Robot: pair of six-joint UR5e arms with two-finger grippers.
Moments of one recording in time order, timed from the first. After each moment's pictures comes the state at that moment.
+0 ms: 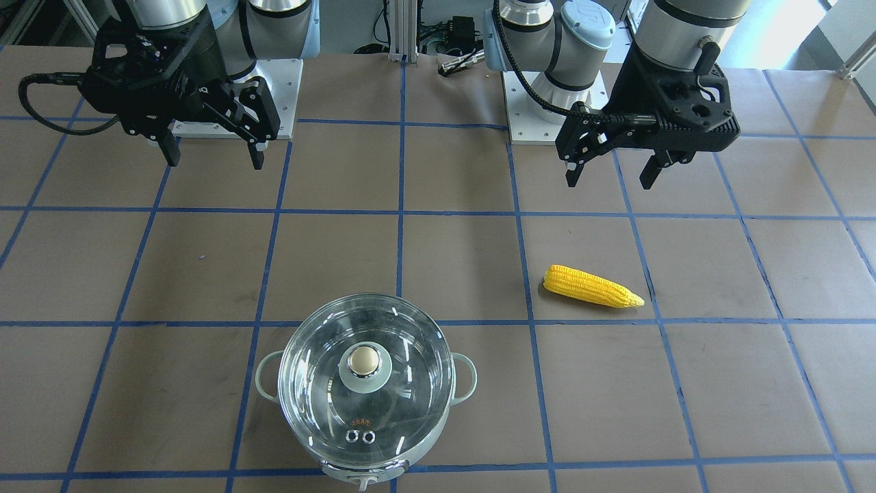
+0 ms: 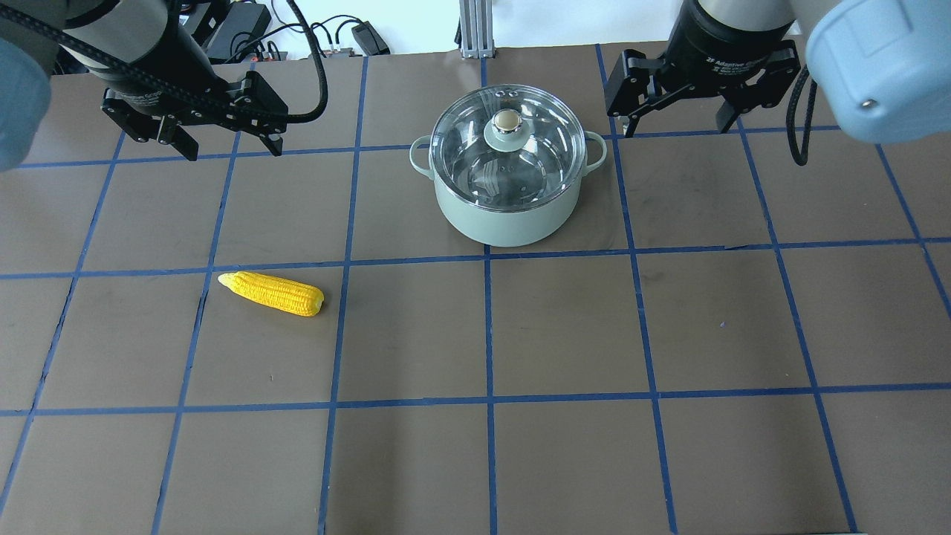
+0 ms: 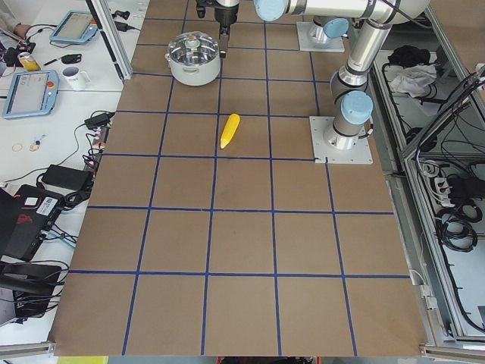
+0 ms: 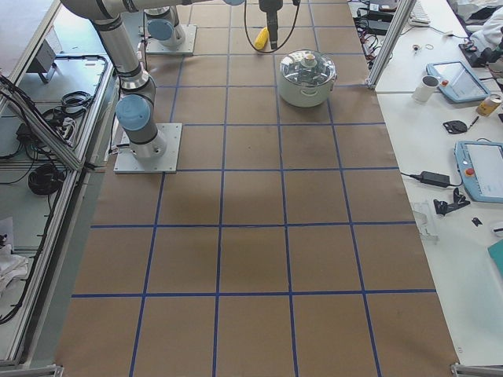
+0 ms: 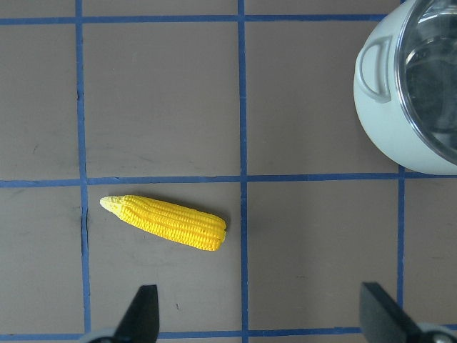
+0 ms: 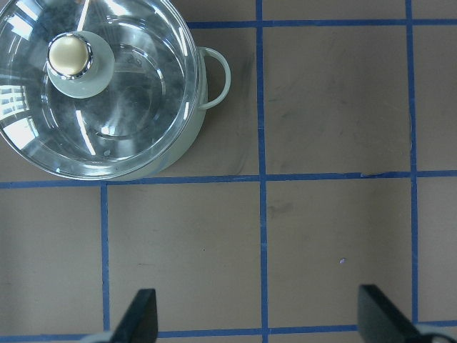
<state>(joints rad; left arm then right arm) -1.55 -1.54 -1.55 -1.50 1.56 0.02 1.67 -1.59 1.51 -1.63 -1.61 0.11</state>
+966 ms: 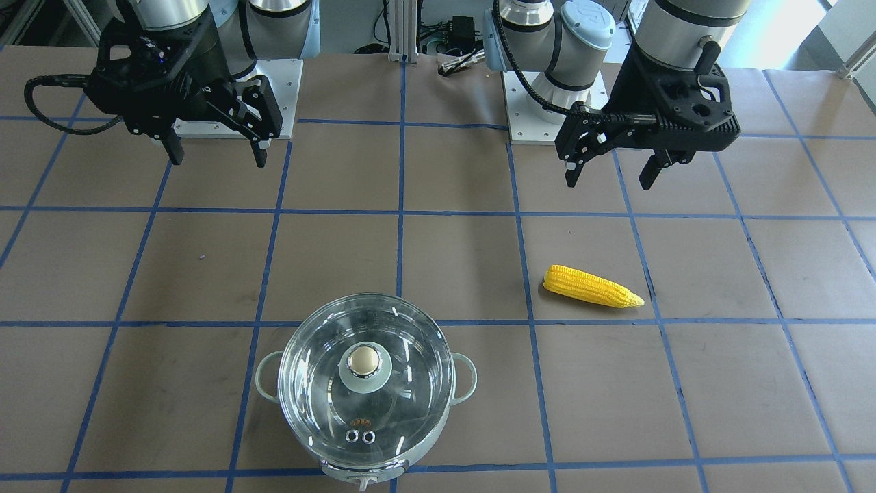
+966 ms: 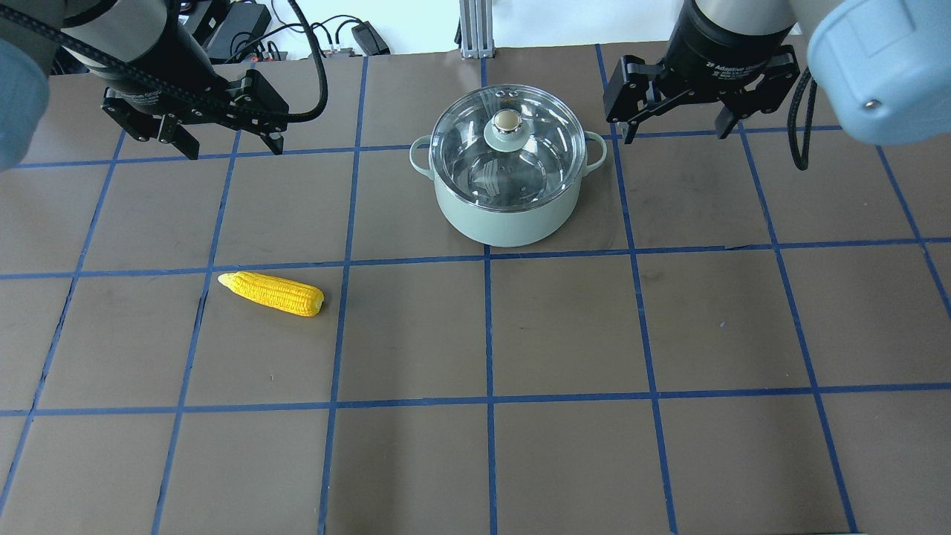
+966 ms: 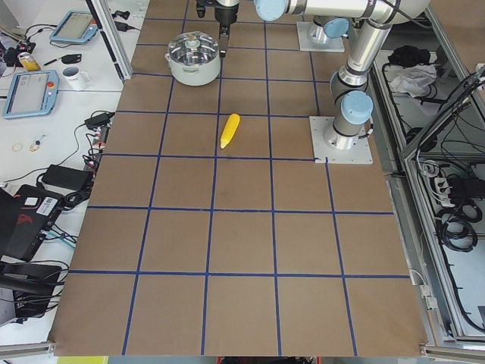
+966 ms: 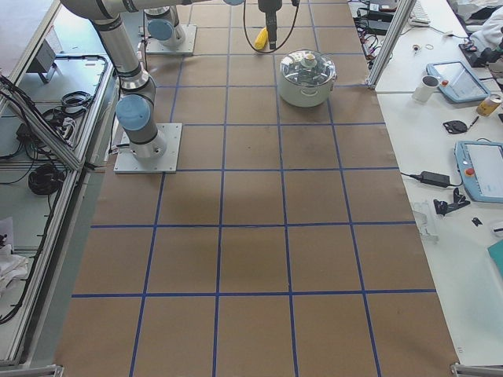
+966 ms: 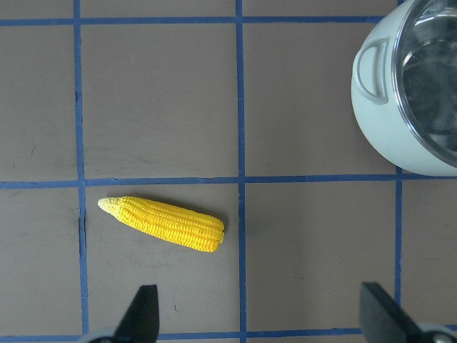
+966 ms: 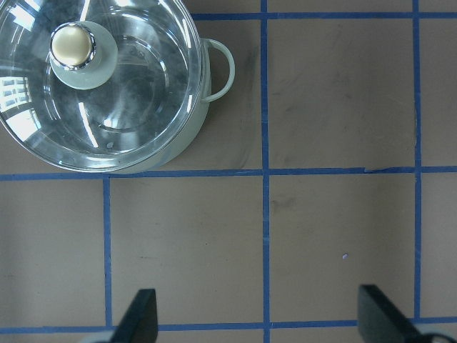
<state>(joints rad) -1.54 -1.54 -1.55 -1.50 1.55 0.02 1.67 -1.59 1.51 -1.62 -1.60 0.10</state>
